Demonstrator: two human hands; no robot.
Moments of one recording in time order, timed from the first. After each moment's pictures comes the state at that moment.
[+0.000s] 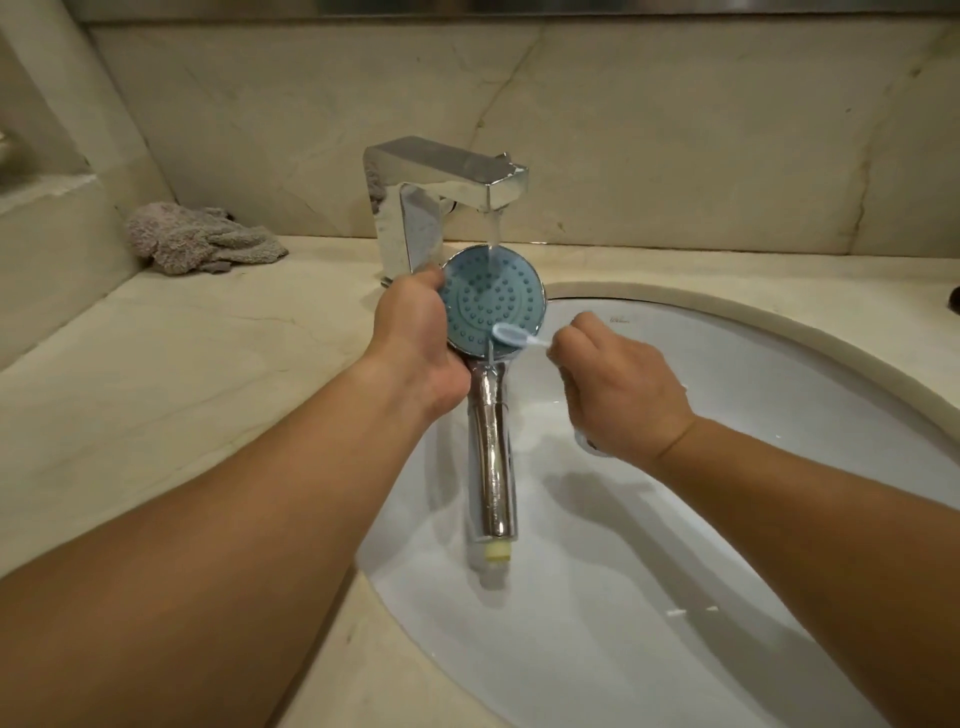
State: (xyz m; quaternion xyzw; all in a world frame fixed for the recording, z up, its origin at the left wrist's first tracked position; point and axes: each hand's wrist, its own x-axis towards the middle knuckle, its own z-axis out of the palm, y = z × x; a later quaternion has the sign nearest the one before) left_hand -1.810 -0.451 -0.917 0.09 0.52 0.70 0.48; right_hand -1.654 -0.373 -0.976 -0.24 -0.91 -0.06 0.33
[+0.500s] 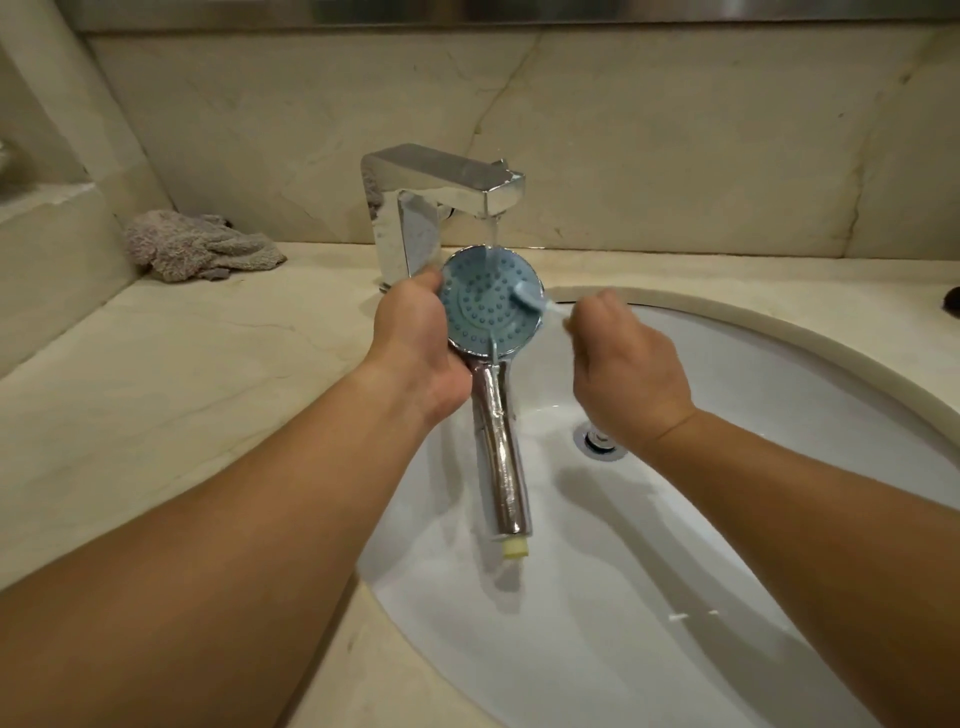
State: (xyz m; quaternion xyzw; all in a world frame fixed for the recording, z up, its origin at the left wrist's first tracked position) left_hand -1.809 -0.449 -0.917 0.10 0.51 0.71 0.47; right_hand -1.656 -0.372 -0.969 -0.30 -0.88 -0.02 0.35
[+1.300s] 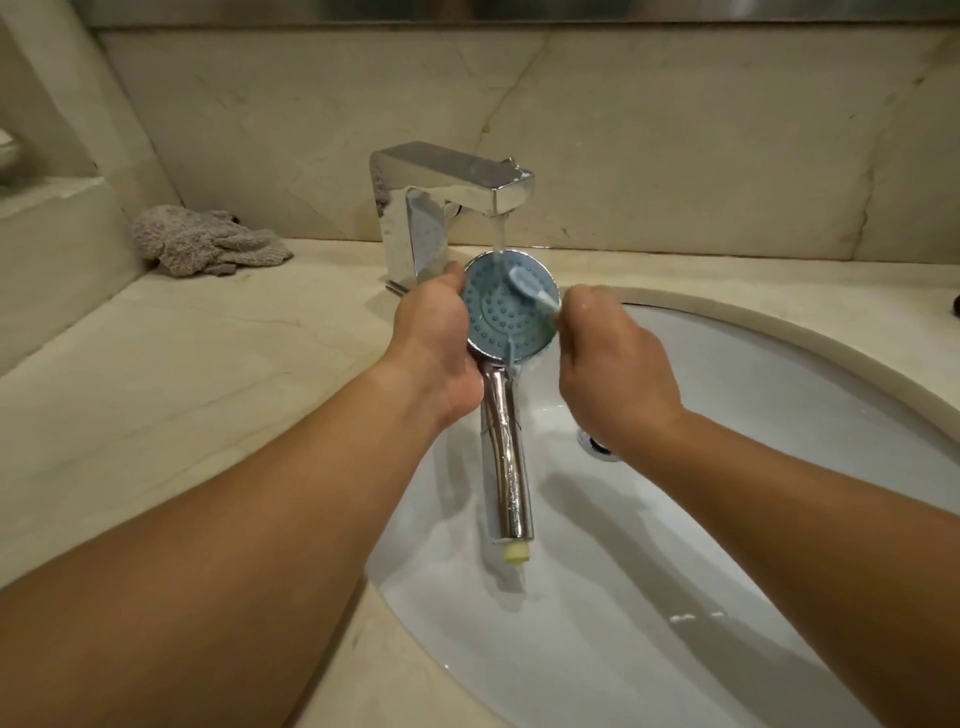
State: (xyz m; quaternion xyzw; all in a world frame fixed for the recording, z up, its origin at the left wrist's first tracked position) left_hand -1.811 -0.441 -0.926 0.15 0.50 0.69 0.49; right_hand -1.673 -0.389 -0.958 -0.36 -0.87 0.02 0.34
